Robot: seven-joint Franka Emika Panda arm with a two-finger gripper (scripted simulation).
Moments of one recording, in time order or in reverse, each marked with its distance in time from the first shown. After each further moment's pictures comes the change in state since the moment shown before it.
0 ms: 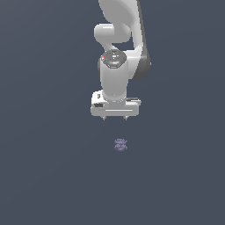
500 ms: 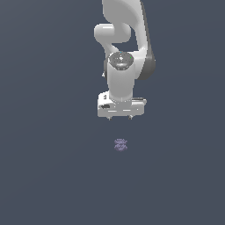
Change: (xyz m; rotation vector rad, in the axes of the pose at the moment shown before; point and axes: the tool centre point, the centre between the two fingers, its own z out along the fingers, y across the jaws) arm -0.005 -0.026 0.007 0.020 -0.009 -0.046
